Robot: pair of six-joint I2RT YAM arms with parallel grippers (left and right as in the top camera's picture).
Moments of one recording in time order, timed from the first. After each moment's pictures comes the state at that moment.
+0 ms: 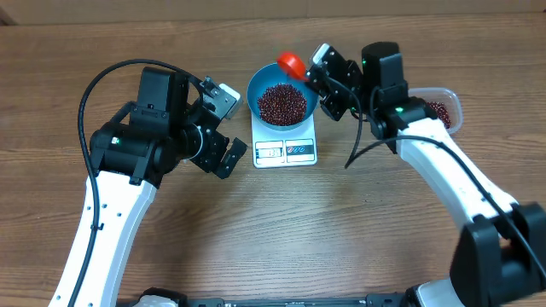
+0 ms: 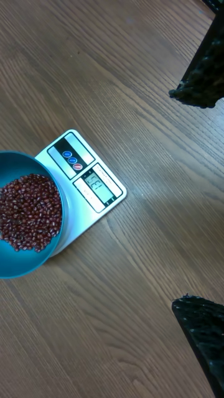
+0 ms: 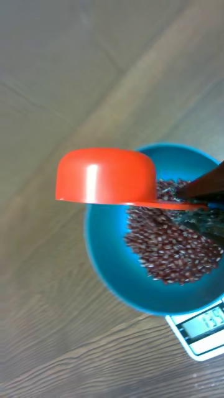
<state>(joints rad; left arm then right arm) -0.24 1.35 1.42 -1.10 0.26 0.32 0.29 1.67 1.24 -0.17 -0.47 -0.50</state>
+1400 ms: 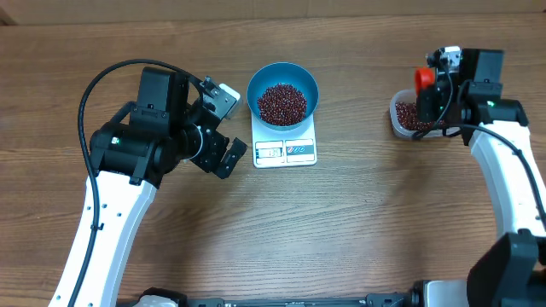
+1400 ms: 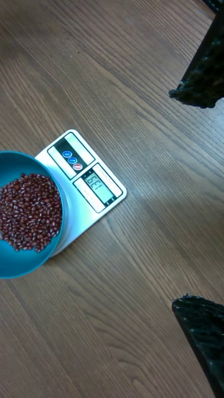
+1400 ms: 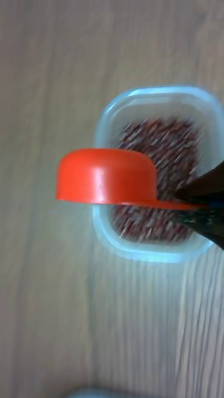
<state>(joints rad) -0.24 1.35 1.42 -1.10 0.26 0.32 -0.11 1.60 1.27 -0.64 -0.03 -0.19</state>
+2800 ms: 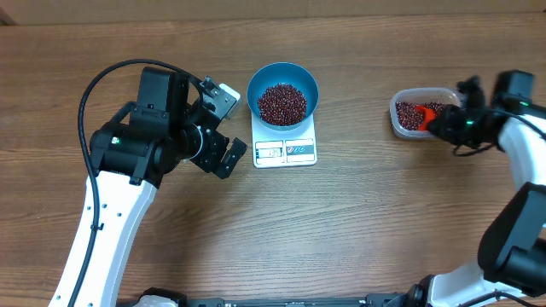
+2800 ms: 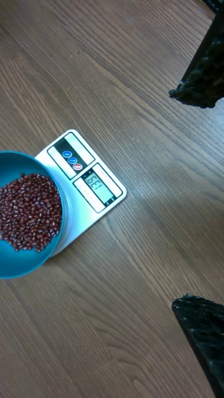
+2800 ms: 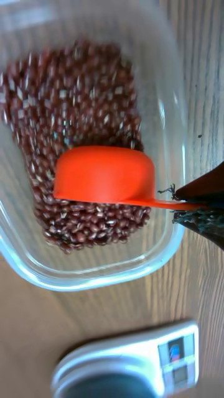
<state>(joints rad) -0.24 1.35 1.42 -1.10 0.26 0.32 -0.39 1.77 1.27 -0.77 -0.51 -0.02</state>
